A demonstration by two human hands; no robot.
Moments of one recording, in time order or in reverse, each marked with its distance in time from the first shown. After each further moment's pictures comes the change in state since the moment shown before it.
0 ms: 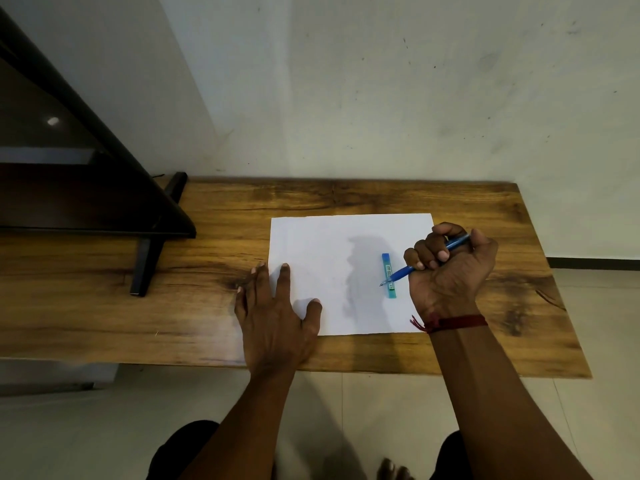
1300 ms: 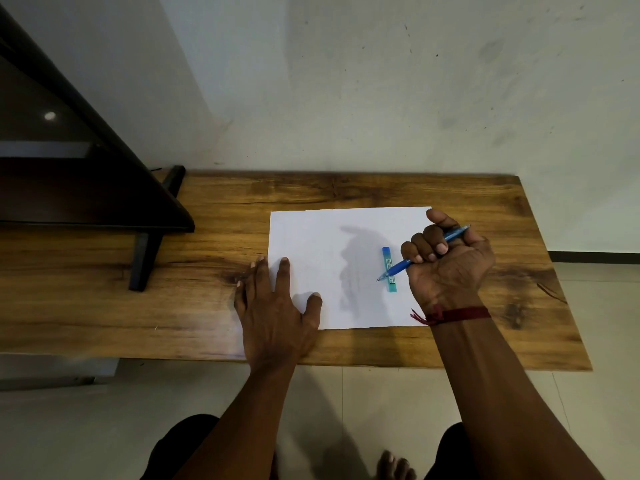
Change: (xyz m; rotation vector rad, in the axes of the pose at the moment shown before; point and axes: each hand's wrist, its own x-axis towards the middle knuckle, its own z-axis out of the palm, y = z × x) left_hand -0.001 -0.001 0.002 -0.008 0.000 0.008; right_hand -0.001 -0.001 0.002 0.033 -0.005 0.096
